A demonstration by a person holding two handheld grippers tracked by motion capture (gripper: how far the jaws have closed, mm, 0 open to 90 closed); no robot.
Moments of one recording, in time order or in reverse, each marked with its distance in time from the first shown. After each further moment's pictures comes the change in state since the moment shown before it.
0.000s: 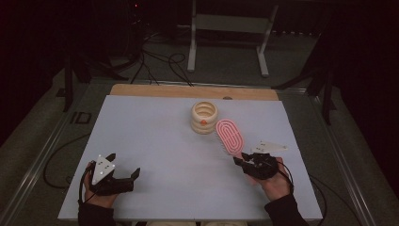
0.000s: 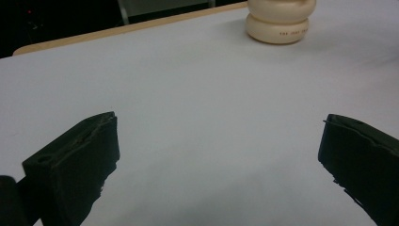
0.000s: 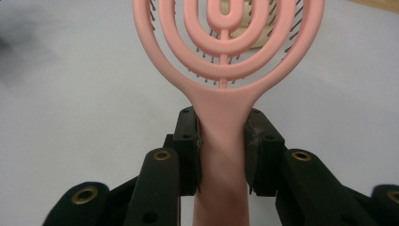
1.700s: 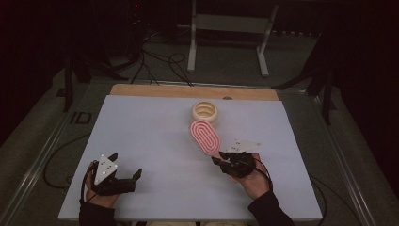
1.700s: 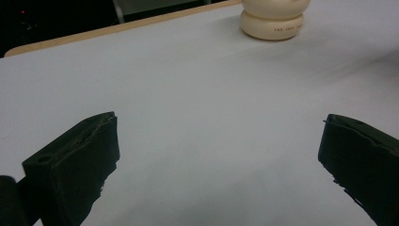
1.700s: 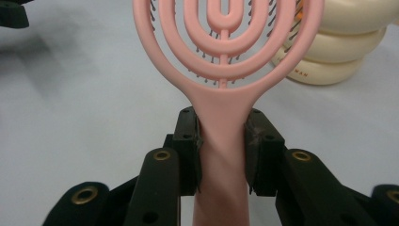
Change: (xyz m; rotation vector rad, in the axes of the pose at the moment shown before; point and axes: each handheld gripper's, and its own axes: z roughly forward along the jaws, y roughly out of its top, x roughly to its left) left arm -0.003 0.001 0.002 0.012 -0.013 0.019; right arm 0.038 0.023 0.039 -0.004 0.090 -0.097
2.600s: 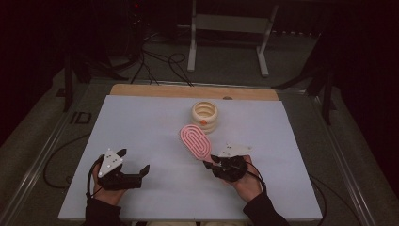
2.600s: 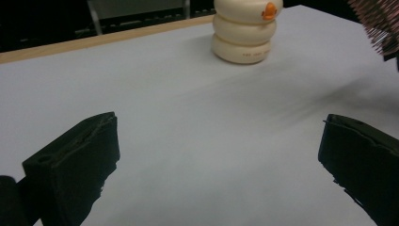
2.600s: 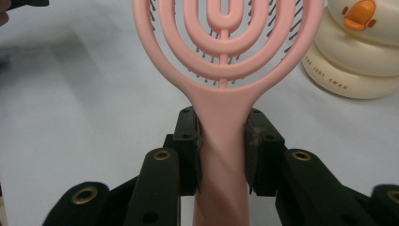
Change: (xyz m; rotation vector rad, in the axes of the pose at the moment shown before) left arm -0.013 0.031 0.008 -0.027 -0.107 -0.041; right arm 0.018 0.001 0.014 -0.013 0.048 -0.053
